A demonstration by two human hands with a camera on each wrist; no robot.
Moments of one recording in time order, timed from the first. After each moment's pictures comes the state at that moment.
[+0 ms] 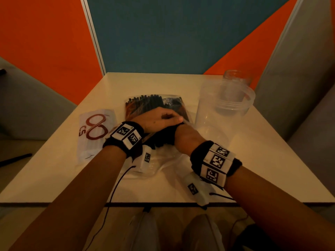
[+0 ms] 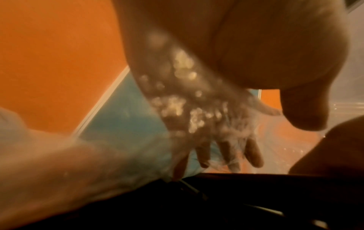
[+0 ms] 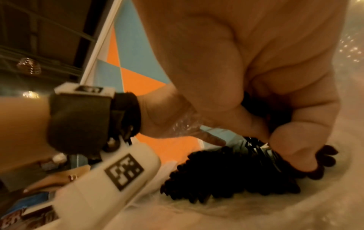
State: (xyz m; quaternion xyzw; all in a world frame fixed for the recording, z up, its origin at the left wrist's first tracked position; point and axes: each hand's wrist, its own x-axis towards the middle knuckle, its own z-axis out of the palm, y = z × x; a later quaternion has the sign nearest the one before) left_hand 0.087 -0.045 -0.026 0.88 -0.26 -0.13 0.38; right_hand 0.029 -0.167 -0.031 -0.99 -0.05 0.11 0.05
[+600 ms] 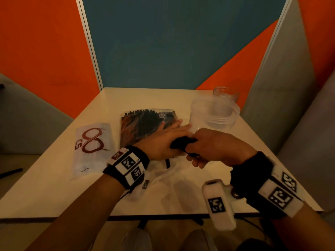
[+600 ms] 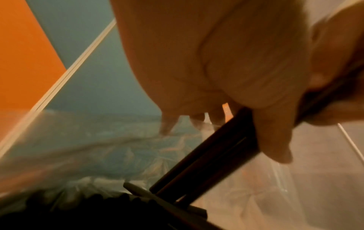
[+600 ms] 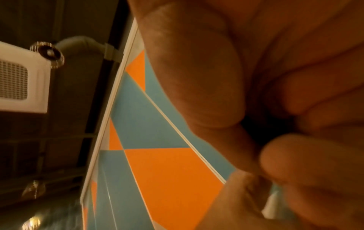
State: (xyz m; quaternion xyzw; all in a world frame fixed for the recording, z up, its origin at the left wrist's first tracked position) left_hand 0.059 -0.069 -0.034 0.89 -0.41 -0.04 0.21; right_hand -0.024 -0.222 0.037 -0.90 -0.02 0.19 0.39
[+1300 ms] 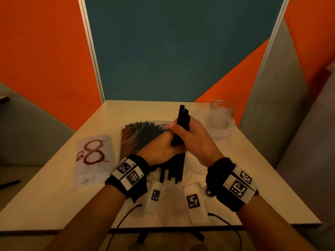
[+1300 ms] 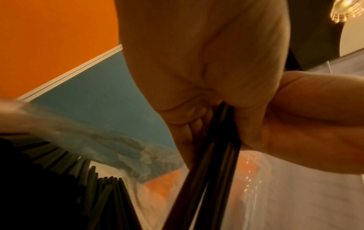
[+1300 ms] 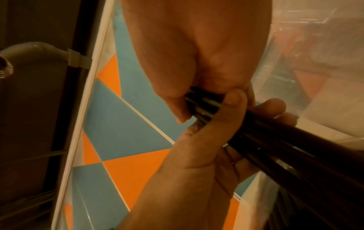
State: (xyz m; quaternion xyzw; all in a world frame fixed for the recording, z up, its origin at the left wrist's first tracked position) left_hand 0.043 -0.079 -0.010 0.78 -0.34 -0.05 0.52; right_hand 0.019 -0.200 0.017 -0.79 -0.10 -0.11 0.60
